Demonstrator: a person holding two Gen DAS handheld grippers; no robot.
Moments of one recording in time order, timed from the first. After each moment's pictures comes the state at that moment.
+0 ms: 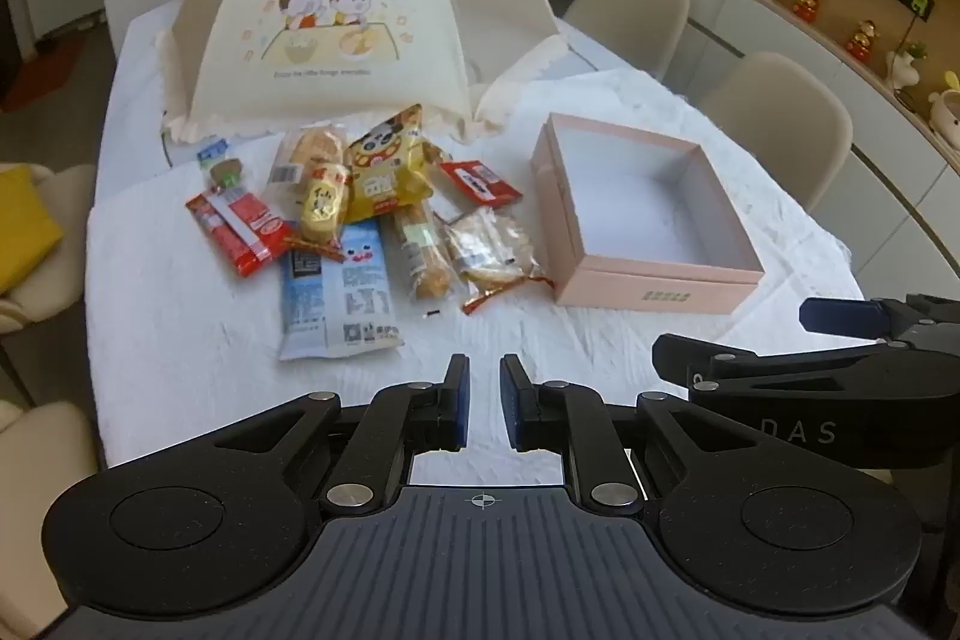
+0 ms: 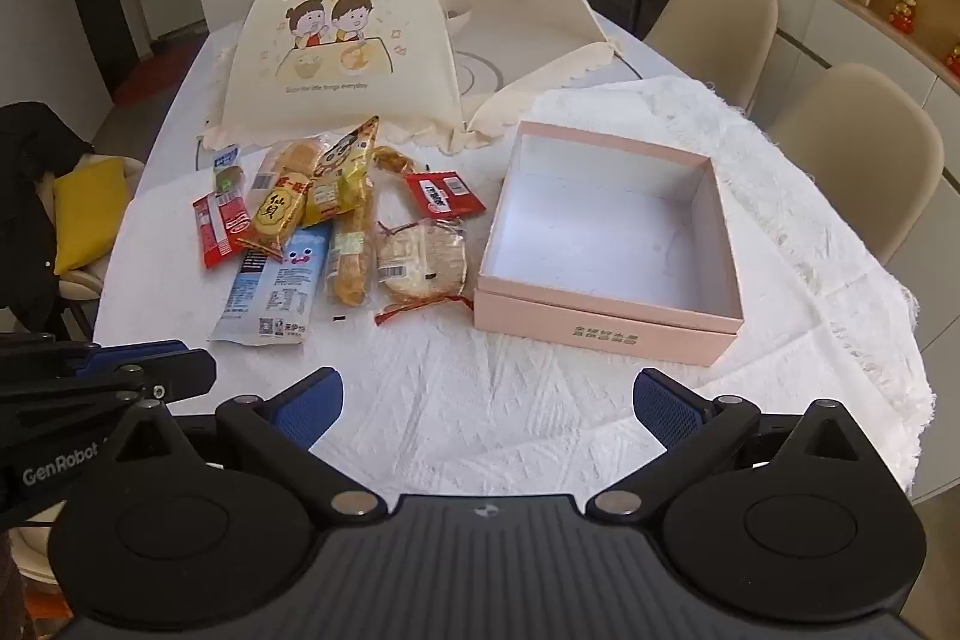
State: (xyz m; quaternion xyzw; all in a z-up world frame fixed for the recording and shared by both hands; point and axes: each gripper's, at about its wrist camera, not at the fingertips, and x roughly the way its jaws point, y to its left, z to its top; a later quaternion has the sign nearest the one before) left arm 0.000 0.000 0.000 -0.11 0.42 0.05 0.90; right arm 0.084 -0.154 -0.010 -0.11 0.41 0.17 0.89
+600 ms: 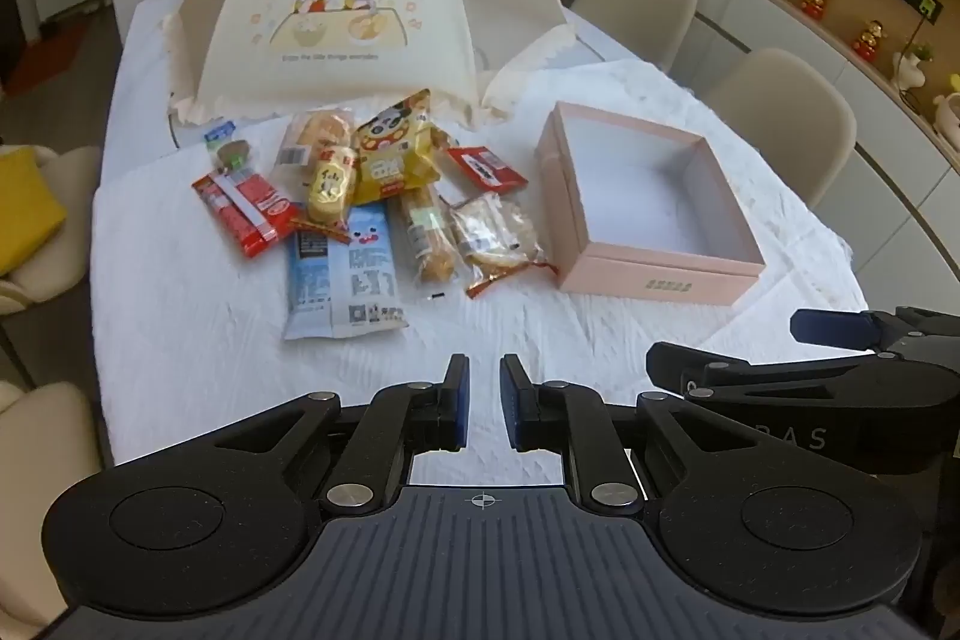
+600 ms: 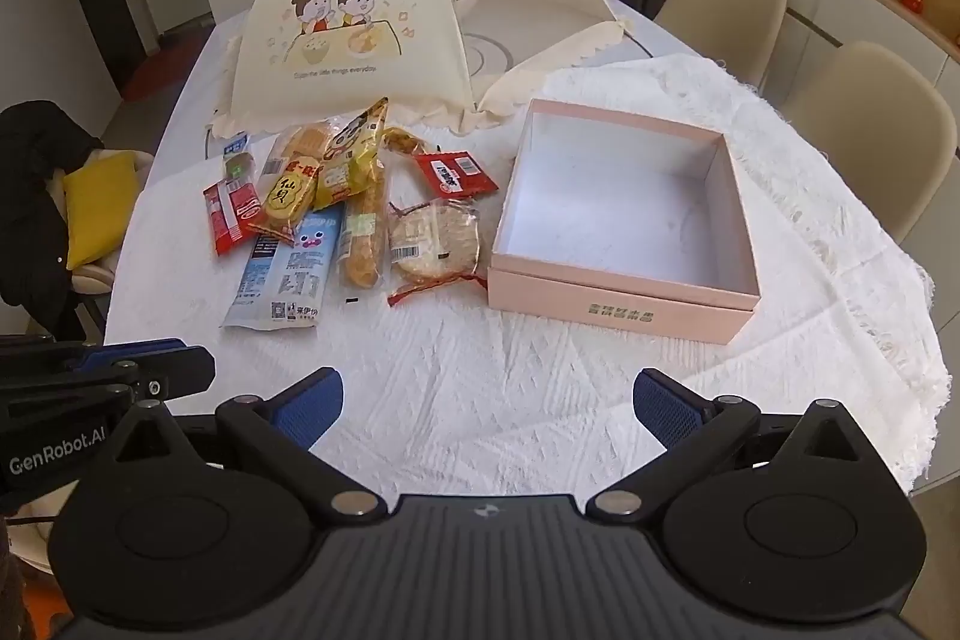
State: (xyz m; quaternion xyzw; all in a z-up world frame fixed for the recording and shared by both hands) left arm -0.006 0.002 -0.004 -0.12 0.43 0.06 0.89; right arm 0.081 -0.154 -0.019 -0.09 0.43 0.19 0.88
